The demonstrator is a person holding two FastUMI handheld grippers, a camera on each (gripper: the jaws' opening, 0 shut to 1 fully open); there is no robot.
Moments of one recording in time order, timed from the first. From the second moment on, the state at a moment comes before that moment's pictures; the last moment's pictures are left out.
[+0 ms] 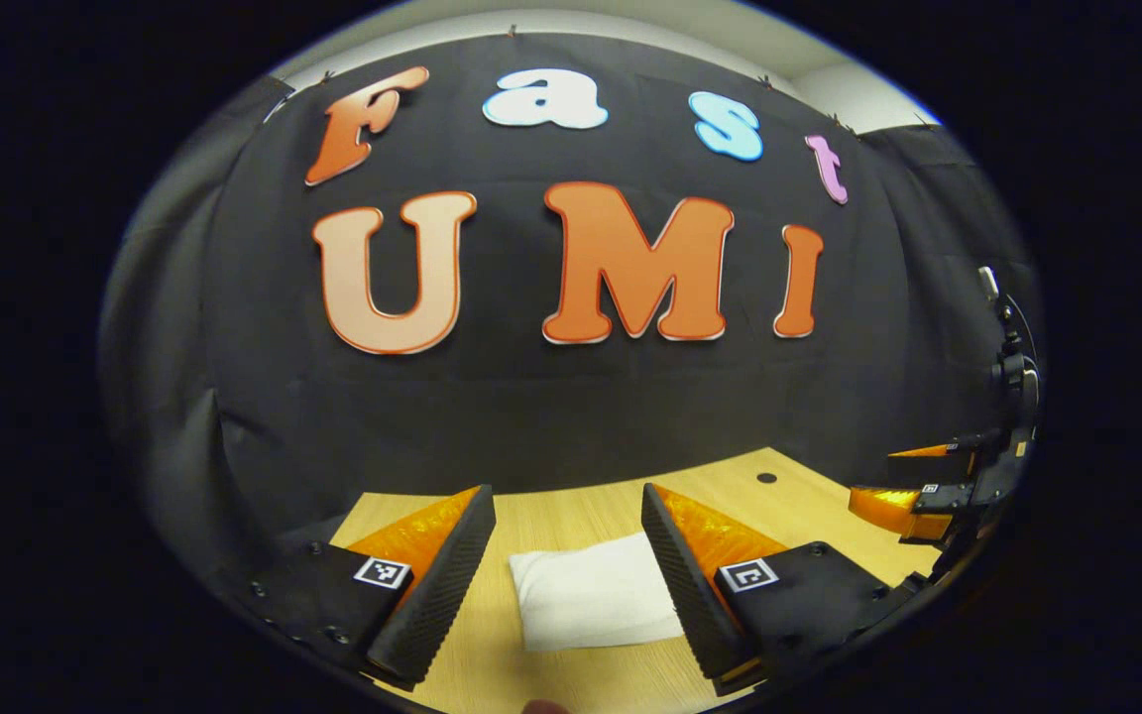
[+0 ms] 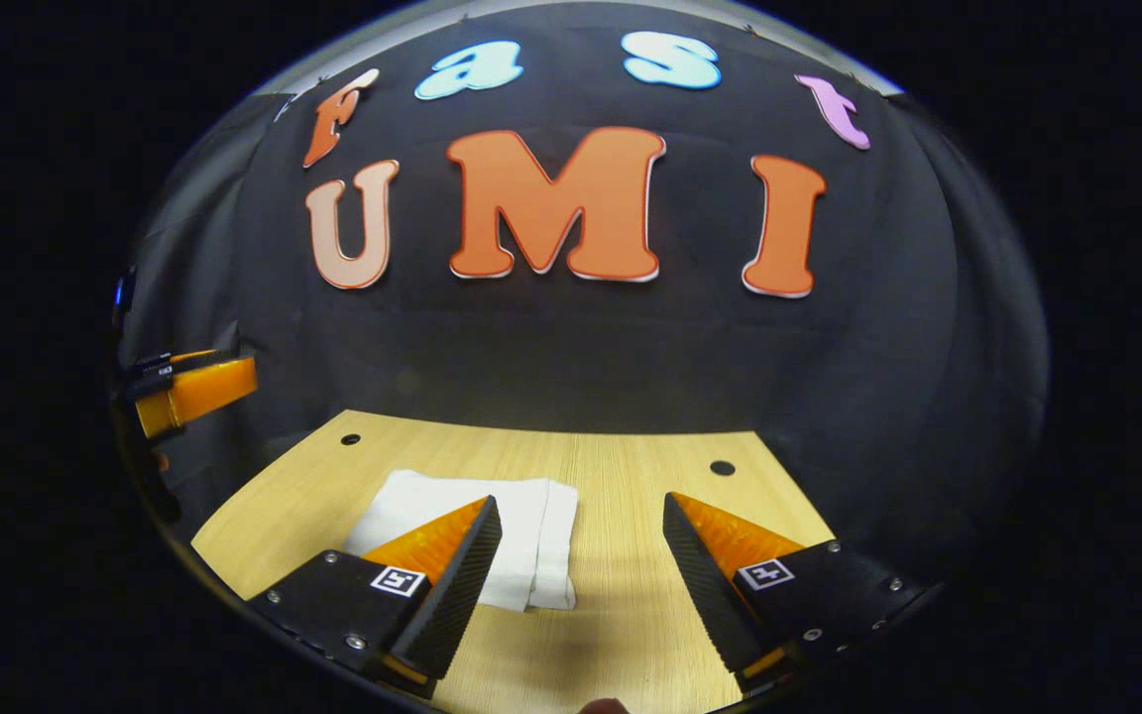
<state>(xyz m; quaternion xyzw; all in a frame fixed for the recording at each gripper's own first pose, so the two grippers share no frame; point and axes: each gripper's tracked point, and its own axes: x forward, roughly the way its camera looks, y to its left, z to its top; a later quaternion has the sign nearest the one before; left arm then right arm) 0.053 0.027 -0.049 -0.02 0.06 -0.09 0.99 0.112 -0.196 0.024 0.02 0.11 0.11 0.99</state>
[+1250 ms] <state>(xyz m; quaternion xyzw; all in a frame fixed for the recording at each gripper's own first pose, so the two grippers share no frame) 0.036 0.032 0.018 -0.07 -0.02 -0.09 0.99 0.055 0.103 0.035 0.02 -0.01 0.16 0.99</state>
